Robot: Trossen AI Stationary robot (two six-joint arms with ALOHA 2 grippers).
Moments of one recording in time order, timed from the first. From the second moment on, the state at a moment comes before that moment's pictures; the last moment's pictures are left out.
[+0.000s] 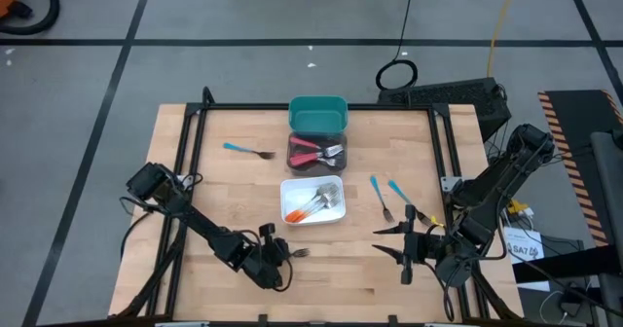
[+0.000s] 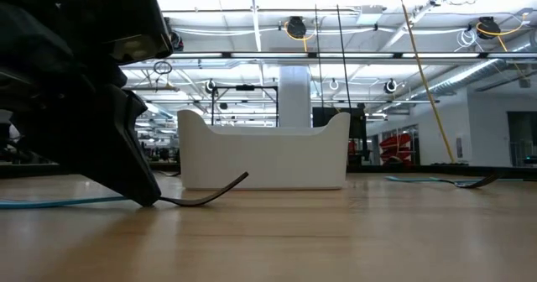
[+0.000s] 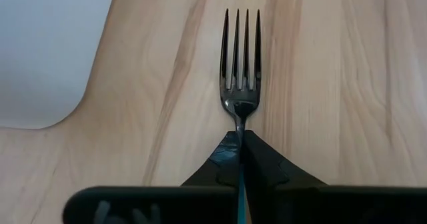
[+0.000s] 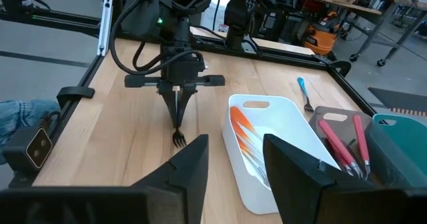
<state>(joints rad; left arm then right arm) -0.62 1.89 0.93 -0.15 -0.45 -0.69 0.89 1.22 0.85 -0.26 0.96 0.35</state>
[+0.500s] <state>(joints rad) -0.62 1.90 1.04 -0.17 -0.44 -0.63 0.89 1.22 0.85 -0.26 0.96 0.35</state>
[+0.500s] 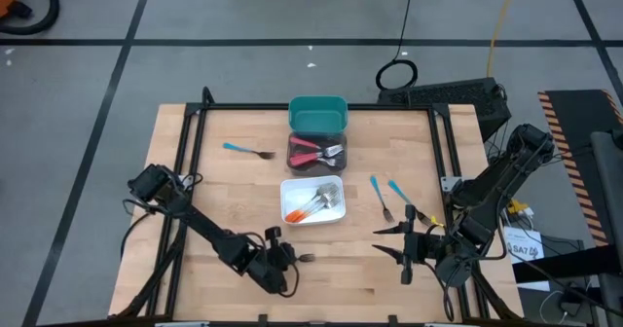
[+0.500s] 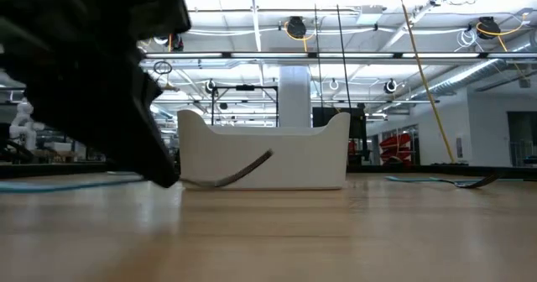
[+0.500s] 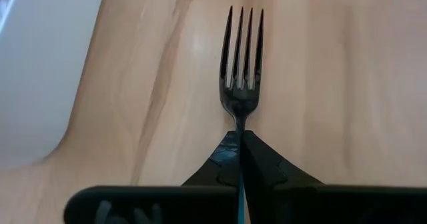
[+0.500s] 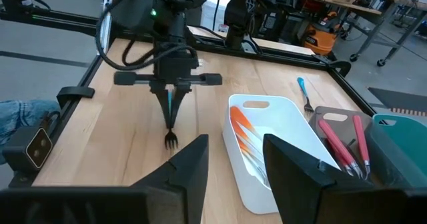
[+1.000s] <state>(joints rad) -0.62 1.88 1.28 -0.33 -0.48 -0.44 0.89 1.22 0.85 -0.26 0.96 0.35</state>
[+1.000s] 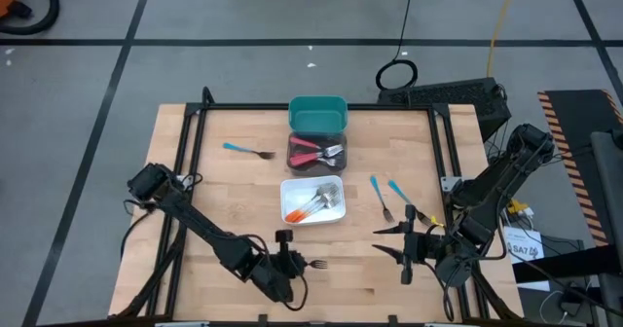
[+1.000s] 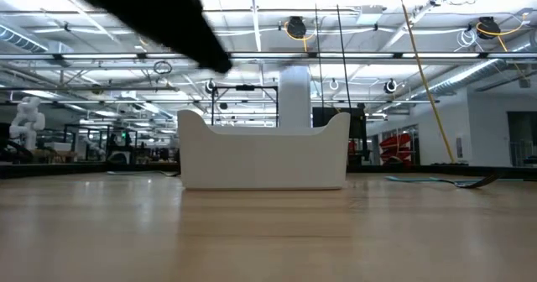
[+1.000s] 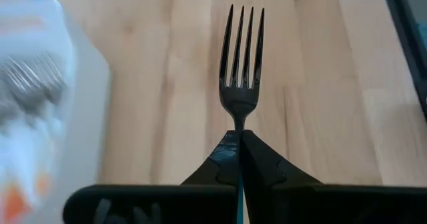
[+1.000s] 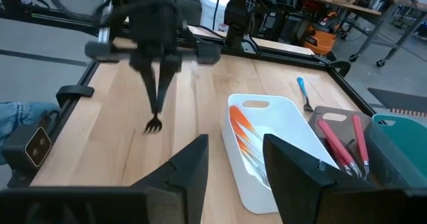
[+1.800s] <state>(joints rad) -0.31 1.58 1.43 -0.46 -0.46 0.00 0.89 1.24 0.82 -0.38 0.97 0.34</state>
